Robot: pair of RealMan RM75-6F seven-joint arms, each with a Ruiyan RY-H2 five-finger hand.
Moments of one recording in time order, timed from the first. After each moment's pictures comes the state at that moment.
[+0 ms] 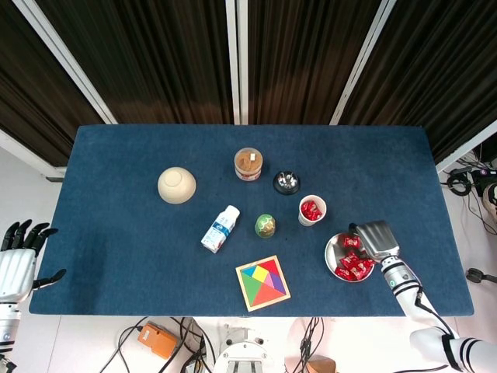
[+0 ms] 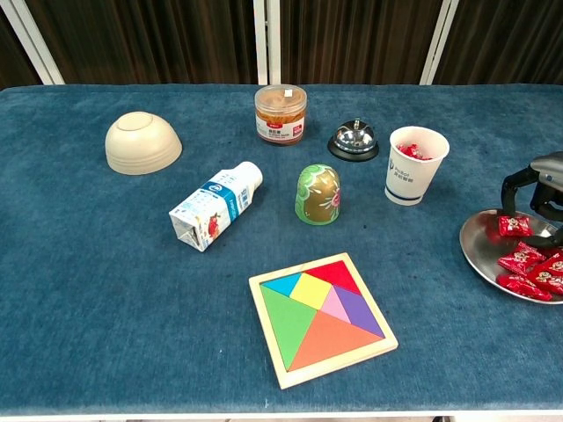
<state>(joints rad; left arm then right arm) -0.04 -1.20 -0.03 -1.46 1.47 1.49 0.01 0.46 -1.42 0.03 -1.38 -1.29 1.01 -0.26</state>
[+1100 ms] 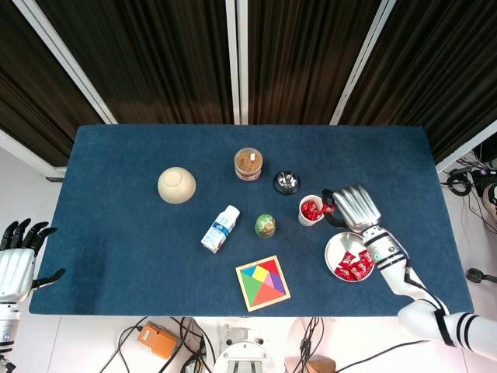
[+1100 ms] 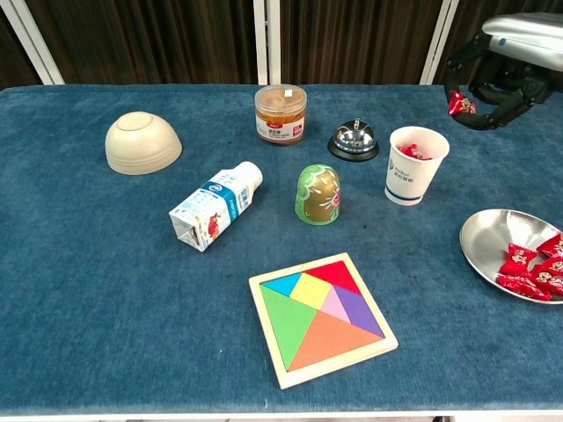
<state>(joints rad) -0.04 -1.19 -0.03 -1.48 1.47 1.50 0.03 0.61 -1.33 0.20 -1.58 -1.32 1.02 -0.23</state>
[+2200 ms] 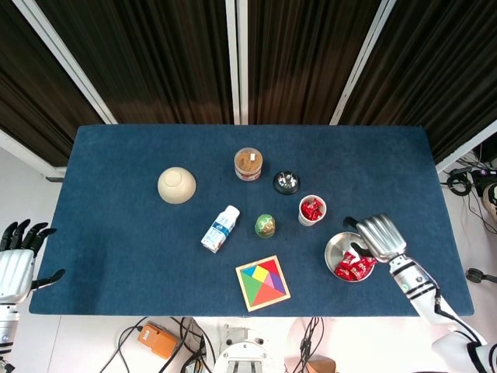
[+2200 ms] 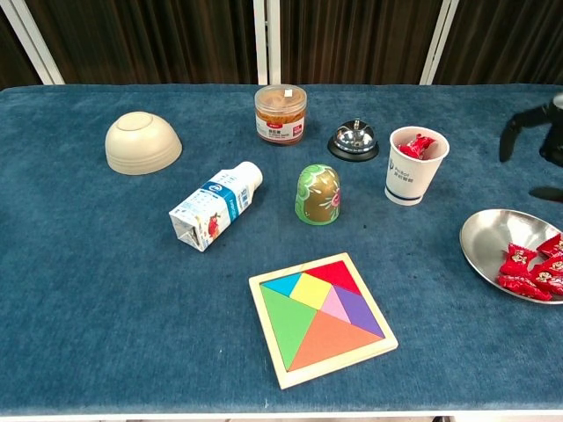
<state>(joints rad) -0.04 -1.19 -0.03 -1.48 1.48 1.51 0.03 0.48 -1.23 -0.02 -1.55 -1.49 1.14 -0.18</state>
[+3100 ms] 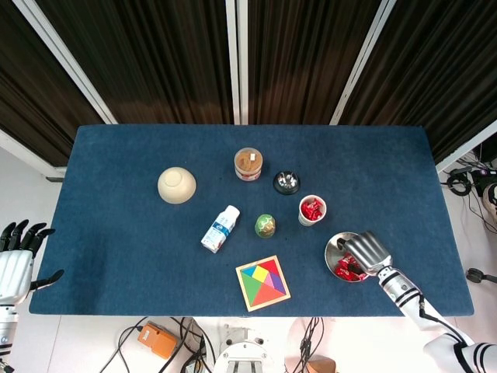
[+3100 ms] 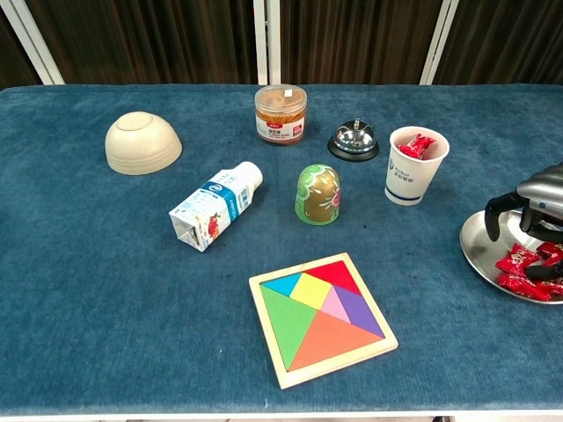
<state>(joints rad) -0.03 -1.19 -0.03 -1.49 1.48 1.52 0.04 0.48 -1.35 -0.07 -1.42 -1.51 1.01 -0.21</state>
